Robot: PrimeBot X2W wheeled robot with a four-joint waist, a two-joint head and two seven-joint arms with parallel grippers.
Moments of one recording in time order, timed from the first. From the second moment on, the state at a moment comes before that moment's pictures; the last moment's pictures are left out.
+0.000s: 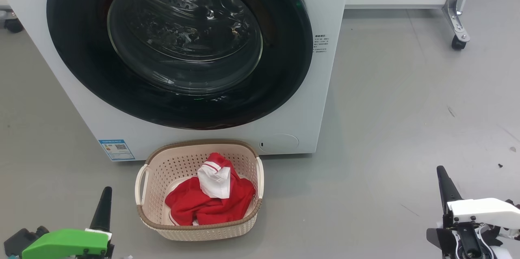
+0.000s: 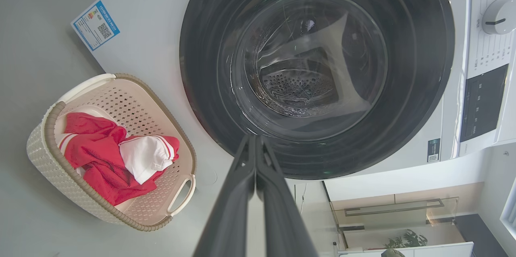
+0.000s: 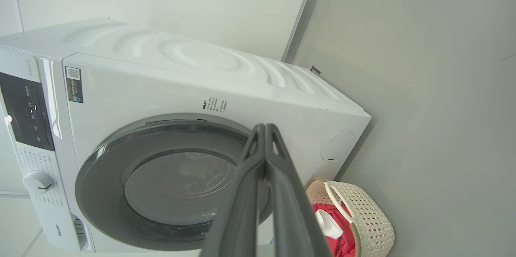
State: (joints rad) left arm 0.01 0.10 -0.06 0.21 -1.44 -0.08 -0.01; right arm 0.00 -0.08 0.00 0.23 1.45 0.09 -0.01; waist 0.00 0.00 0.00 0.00
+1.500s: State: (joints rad) left arm -0.04 0.10 -0.01 0.26 -1.67 -0.12 0.04; right arm -0.05 -0.10 -0.04 0.27 1.68 0.11 0.03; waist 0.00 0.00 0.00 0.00
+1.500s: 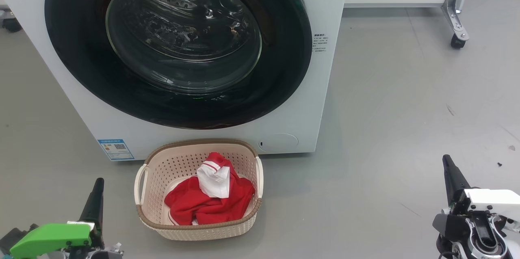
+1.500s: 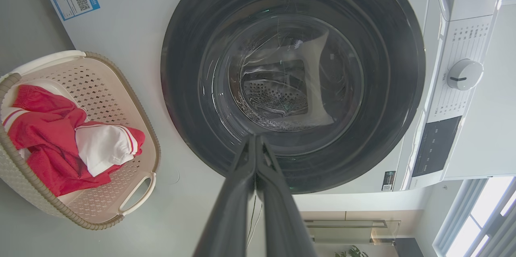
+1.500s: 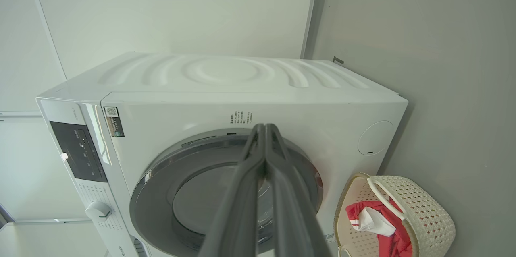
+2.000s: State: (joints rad) left arm -0.04 0.10 -0.01 0.27 -1.67 -0.12 0.04; right arm -0.05 -0.10 -0.04 0.27 1.68 0.12 0.03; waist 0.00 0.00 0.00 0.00
